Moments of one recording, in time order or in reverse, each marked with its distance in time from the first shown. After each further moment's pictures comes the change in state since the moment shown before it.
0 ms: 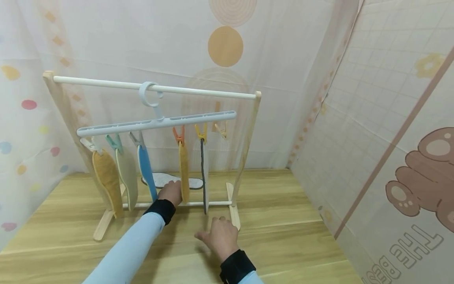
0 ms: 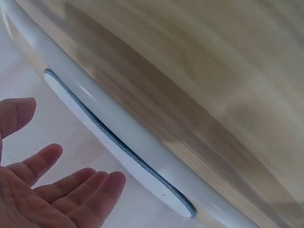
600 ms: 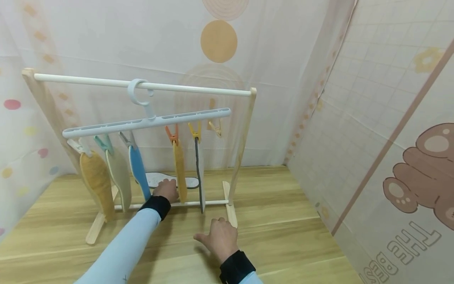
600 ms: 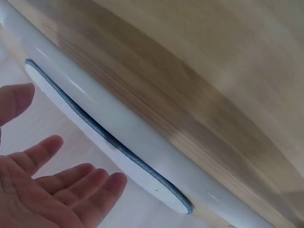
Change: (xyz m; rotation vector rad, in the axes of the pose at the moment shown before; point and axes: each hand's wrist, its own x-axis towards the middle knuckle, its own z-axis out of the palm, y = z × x) left_hand 0.018 -0.007 0.007 0.056 -0.080 -0.034; right_hand 0.000 0.011 0.005 -0.030 0.022 0.013
